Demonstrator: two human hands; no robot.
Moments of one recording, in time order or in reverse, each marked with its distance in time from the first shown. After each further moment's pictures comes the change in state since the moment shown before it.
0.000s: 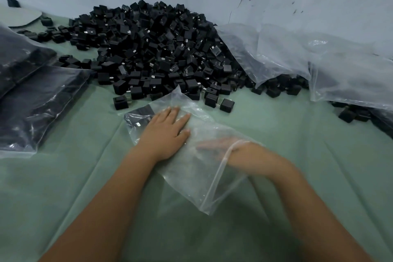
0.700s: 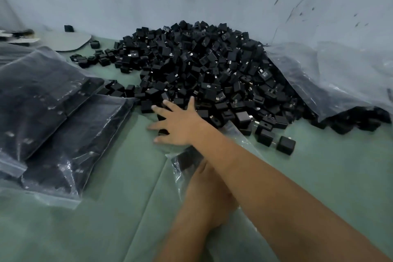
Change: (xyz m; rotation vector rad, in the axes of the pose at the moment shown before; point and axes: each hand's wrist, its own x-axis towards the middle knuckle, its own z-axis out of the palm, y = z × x) left_hand -0.015 0.007 -0.007 -0.144 0.155 0.109; right_hand 0.264 -0.106 0.016 -0.940 -0.055 -0.407
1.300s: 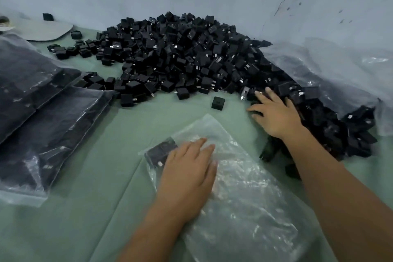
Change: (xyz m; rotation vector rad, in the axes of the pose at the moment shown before) left_hand 0.002 0.002 -0.009 -0.014 0.111 -0.165; right_hand -0.171 0.170 0.075 0.259 0.132 0.690
